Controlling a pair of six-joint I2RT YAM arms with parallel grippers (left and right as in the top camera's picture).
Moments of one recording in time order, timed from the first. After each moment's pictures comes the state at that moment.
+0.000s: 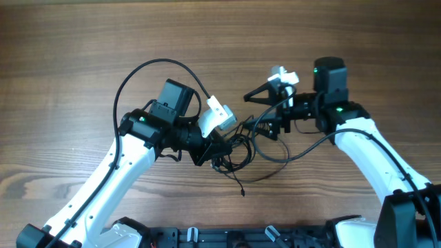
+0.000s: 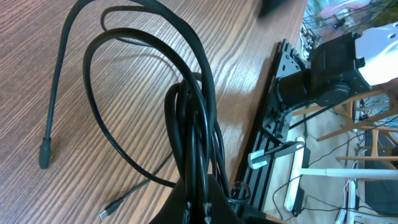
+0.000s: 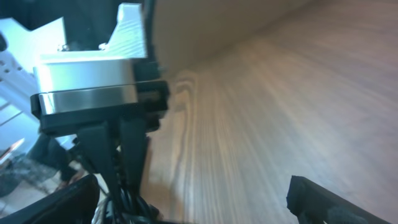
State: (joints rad) left arm -0.46 1.34 1.03 -0.88 0.77 0.32; right arm 0.21 1.49 0.87 -0.11 -1.32 -0.24
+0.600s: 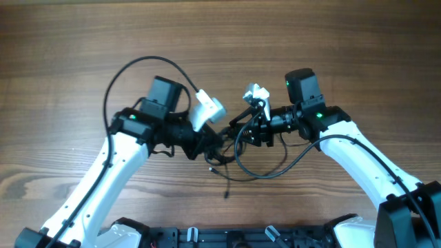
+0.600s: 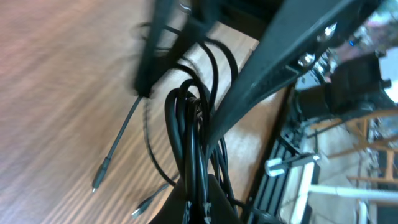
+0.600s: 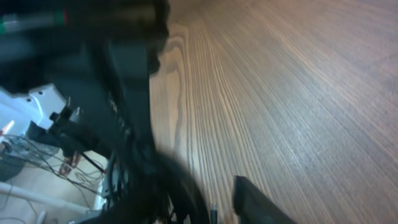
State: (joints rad) left arm -0.37 1.33 1.02 -0.86 0.75 0.32; right arm 0.35 1.49 0.88 -0.30 -1.10 -0.29
